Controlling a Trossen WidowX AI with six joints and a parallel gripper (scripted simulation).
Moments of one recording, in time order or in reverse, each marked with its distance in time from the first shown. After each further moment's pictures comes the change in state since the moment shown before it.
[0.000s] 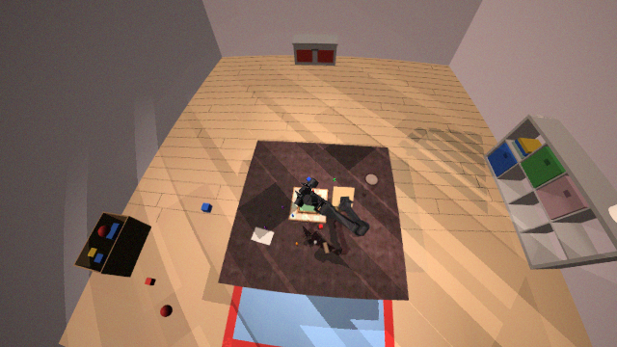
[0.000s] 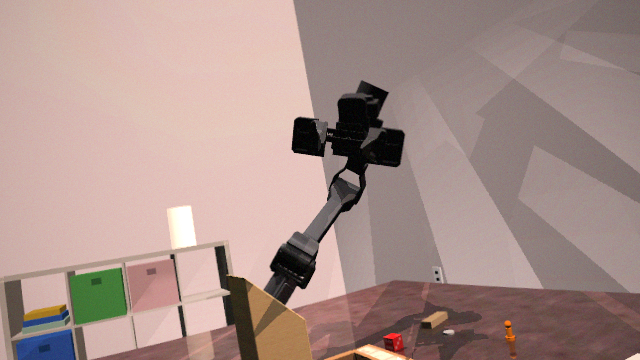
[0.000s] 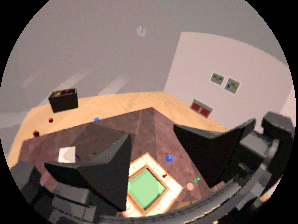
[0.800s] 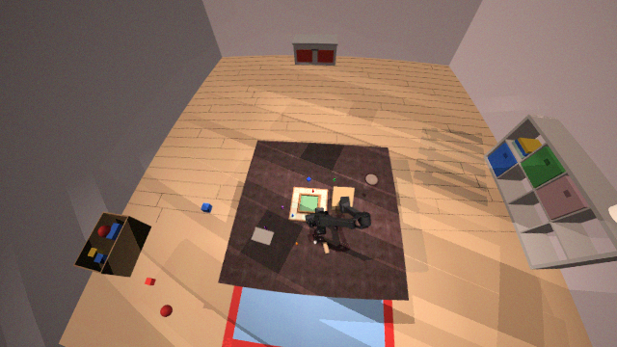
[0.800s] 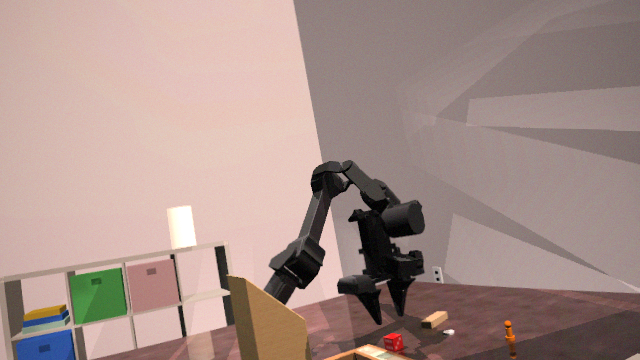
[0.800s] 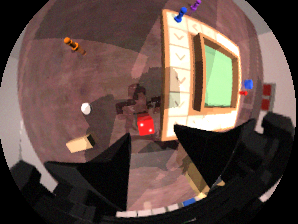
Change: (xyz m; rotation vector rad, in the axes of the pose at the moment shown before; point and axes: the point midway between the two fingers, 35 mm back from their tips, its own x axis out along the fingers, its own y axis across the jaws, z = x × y) arm -0.078 0.117 -0.305 -0.421 1.026 0.721
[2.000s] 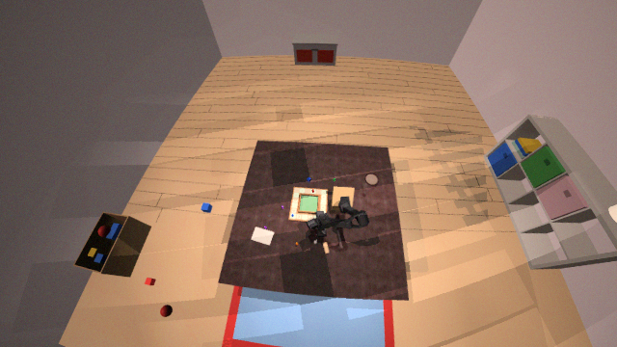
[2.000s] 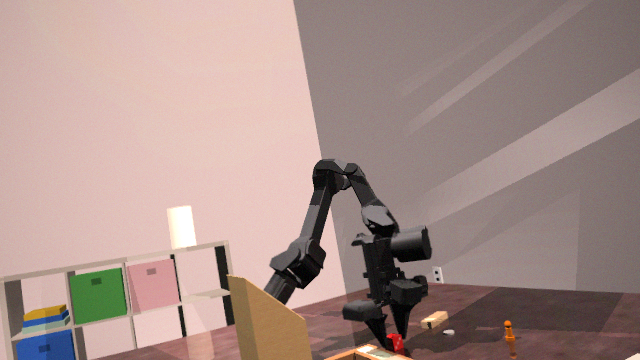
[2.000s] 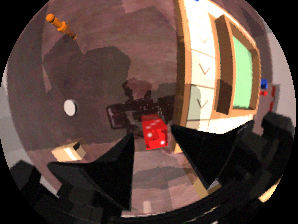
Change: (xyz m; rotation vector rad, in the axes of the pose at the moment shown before) arm 0.048 0.007 -0.008 -0.010 0.023 0.023
